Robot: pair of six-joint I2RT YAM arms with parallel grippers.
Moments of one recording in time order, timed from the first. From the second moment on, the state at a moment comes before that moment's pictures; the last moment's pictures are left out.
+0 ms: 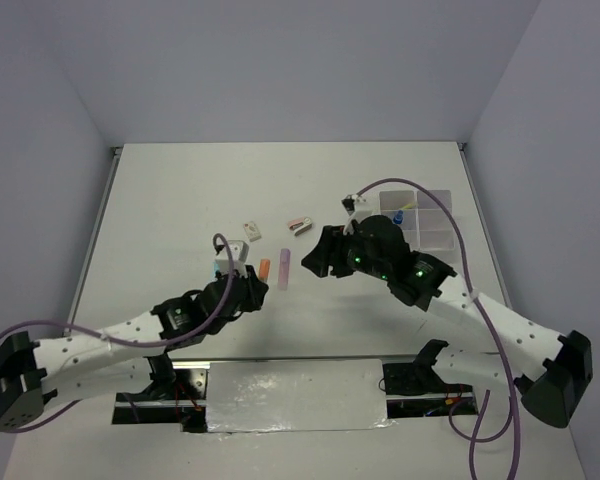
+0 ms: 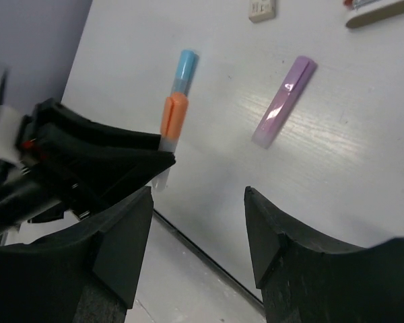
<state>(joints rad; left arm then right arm) -1.00 0.97 0.52 -0.14 -0.50 -0.74 0.77 0.99 0.85 -0.30 -0.07 0.63</state>
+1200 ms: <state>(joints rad) -1.03 0.68 0.49 -0.15 -0.48 -0.59 0.85 1.24 0.85 -0.02 0.06 0.63</state>
